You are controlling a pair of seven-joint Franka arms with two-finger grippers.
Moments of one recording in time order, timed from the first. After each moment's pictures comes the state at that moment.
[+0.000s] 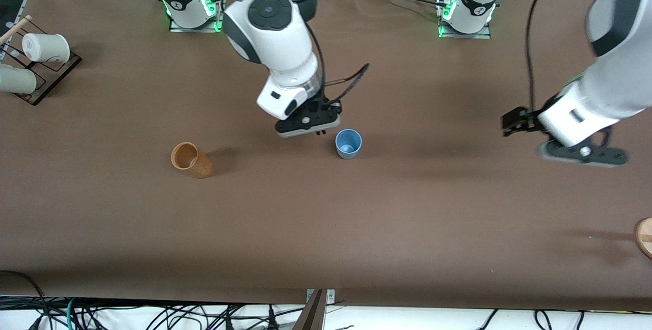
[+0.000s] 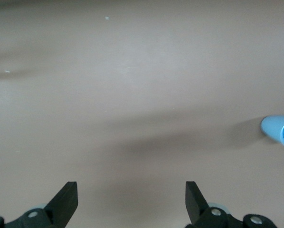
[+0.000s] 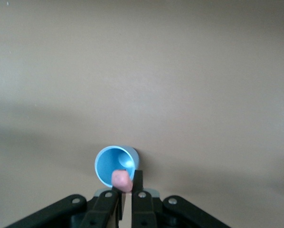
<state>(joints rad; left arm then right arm) -0.10 0.26 0.00 -1.31 0.02 1.53 0.04 0.57 0.62 0.24 -1.19 -0.15 2.06 0.67</state>
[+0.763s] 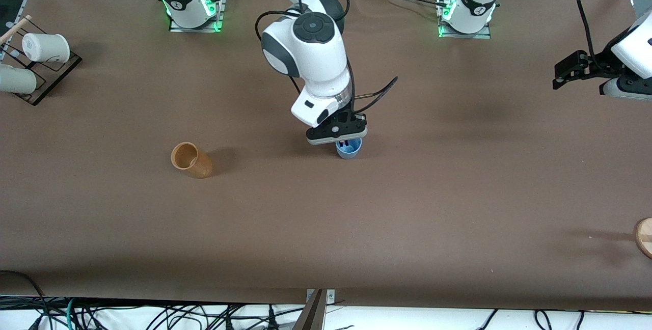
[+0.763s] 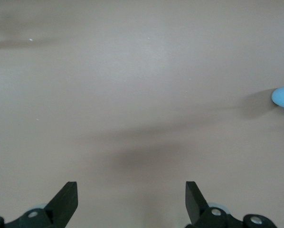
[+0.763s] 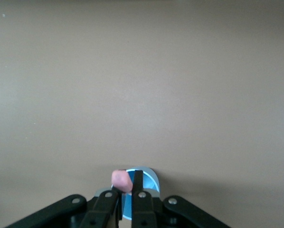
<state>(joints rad) 0.01 0.00 -0.02 -1.59 0.00 1.53 0.10 0.69 0.75 0.17 -1.11 -0.23 2.14 0.79</state>
